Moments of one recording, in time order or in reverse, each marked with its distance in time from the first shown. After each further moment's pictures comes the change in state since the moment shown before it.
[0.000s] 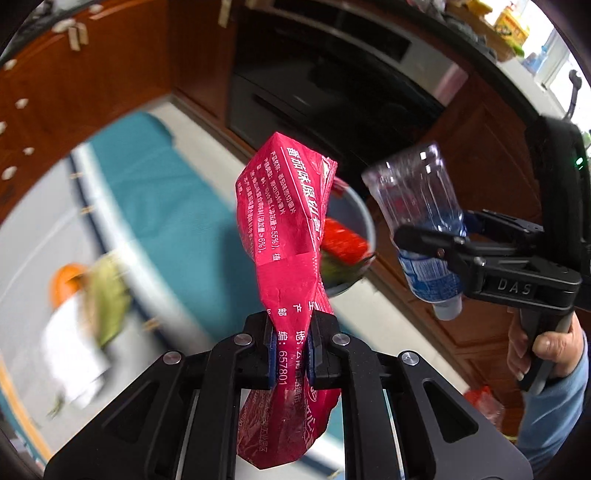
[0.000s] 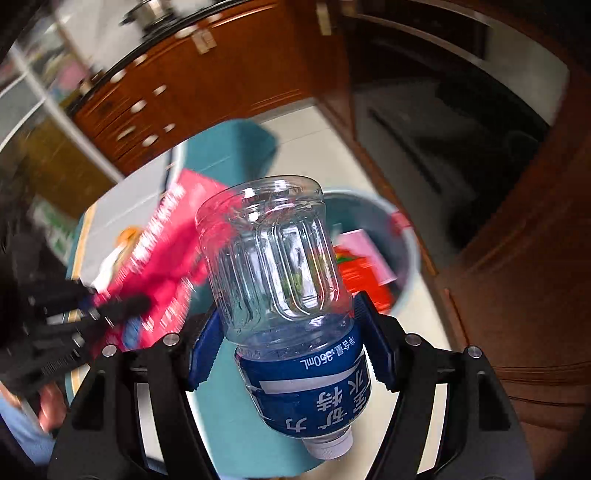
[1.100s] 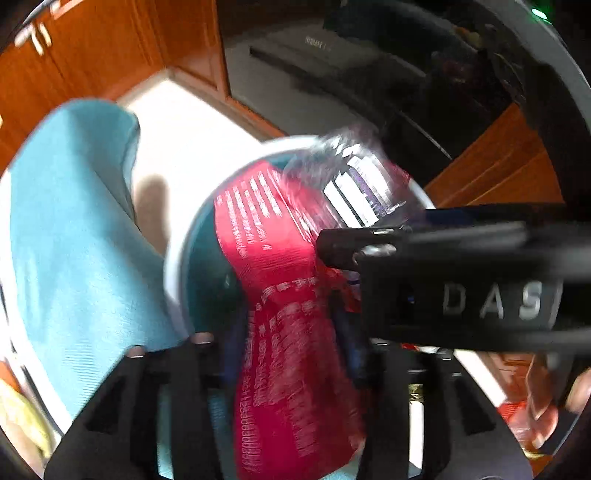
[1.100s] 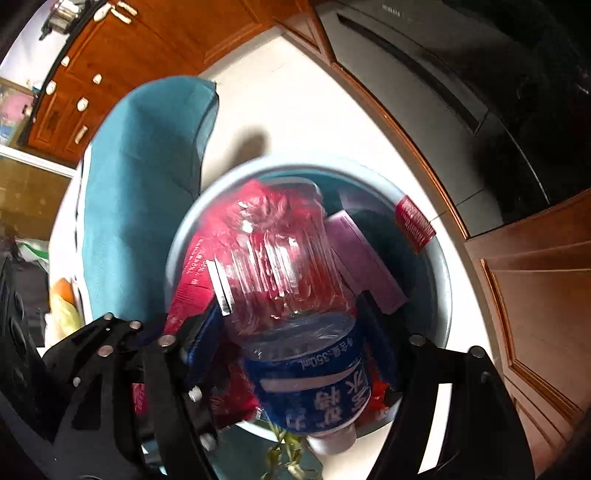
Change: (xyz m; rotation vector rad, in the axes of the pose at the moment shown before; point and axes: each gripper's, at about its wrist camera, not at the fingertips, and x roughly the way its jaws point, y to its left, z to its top) left arm 0.172 -0.020 0.062 0.048 0.089 0.180; right arm 0.168 -0.078 0.061 0.163 0.275 0.086
